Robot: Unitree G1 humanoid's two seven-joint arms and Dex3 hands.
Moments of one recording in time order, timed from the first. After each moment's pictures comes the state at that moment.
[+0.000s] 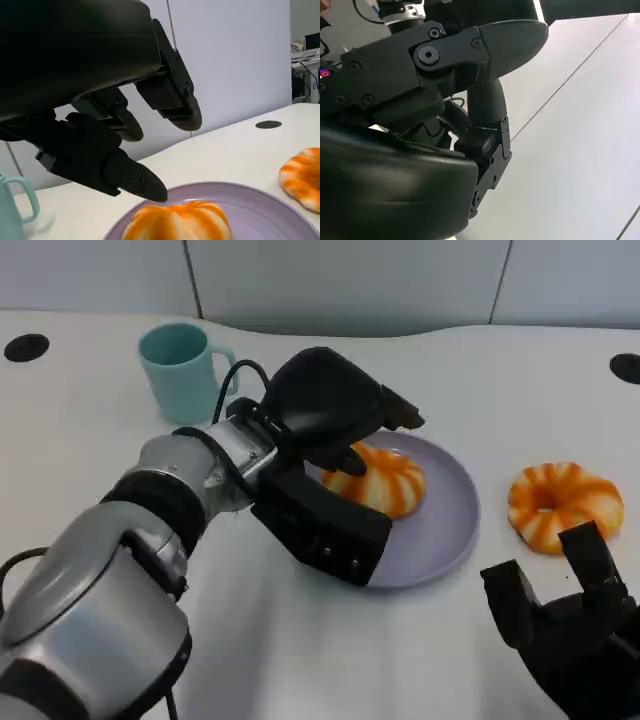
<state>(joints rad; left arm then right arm) -1.15 0.07 -0.75 1.32 0.92 -0.59 0.52 0.11 0.21 -0.19 0.07 0.93 0.13 0.75</state>
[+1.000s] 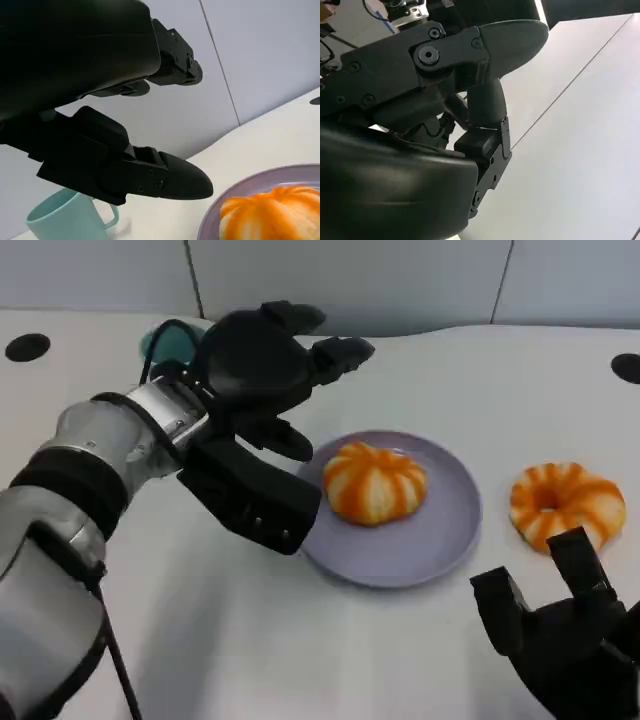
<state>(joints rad) -1.13 0.28 -0.75 1.15 0.95 -0.53 0.41 0.12 0.21 -0.16 0.07 0.93 0.12 0.76</state>
